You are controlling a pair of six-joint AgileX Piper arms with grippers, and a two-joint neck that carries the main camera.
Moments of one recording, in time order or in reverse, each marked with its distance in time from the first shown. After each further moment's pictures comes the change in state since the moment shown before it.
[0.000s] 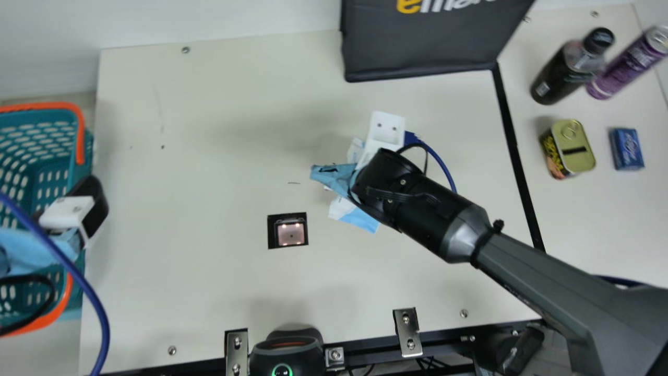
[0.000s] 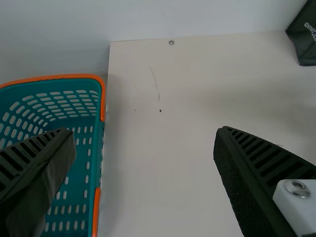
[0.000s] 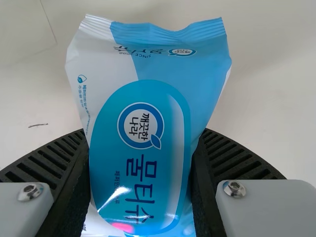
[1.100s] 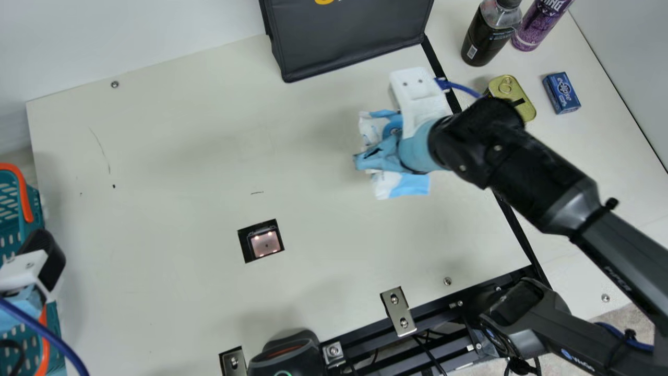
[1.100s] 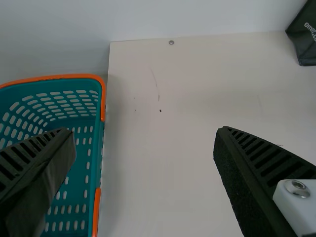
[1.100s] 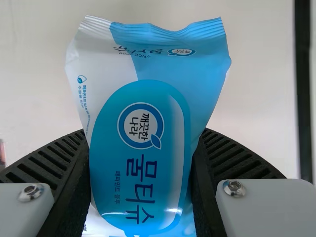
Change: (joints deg) left arm 0.0 0.0 0.0 0.0 0.0 0.0; right arm -26.6 -20.1 8.6 13.1 2.5 -49.2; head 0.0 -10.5
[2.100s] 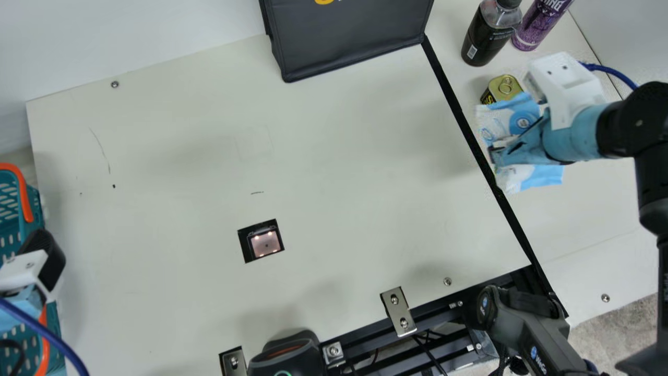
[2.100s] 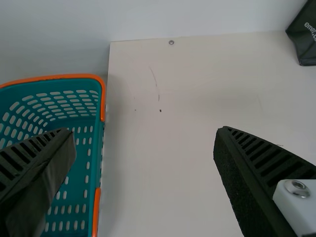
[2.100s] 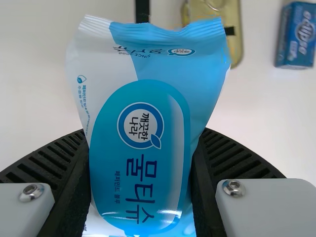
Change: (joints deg) left arm 0.0 0.0 0.0 0.0 0.0 0.0; right arm -51.4 -4.5 0.7 12.9 9.1 -58.4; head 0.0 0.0
